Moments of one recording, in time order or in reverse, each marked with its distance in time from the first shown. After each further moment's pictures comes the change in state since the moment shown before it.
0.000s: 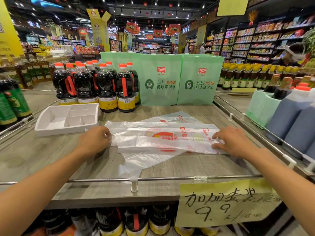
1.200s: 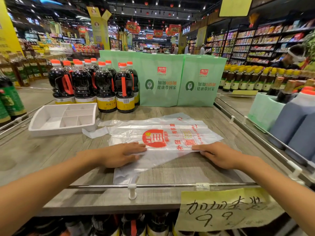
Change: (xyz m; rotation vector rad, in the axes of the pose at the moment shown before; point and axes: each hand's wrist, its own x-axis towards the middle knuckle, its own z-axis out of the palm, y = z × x) left_hand -0.010 0.047 0.022 -0.088 -0.634 0.639; right_hand -0.001 -0.043 0.004 0.357 -0.161 -0.318
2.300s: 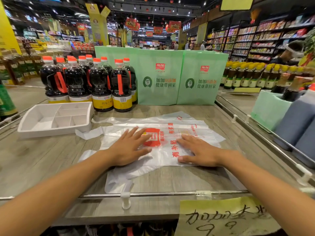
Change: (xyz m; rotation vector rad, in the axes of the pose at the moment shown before) left_hand 0.057 0.003 0.014 0.199 0.203 -0.139; right_hand 0.054 -0.016 0.016 0.003 -0.182 0.039
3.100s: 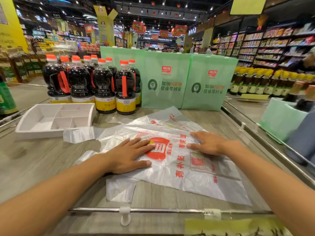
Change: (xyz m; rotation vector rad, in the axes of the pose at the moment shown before) left_hand -0.002 -0.016 0.000 0.038 -0.139 0.044; right_hand 0.055 0.050 -0.035 -0.079 0.008 0.231
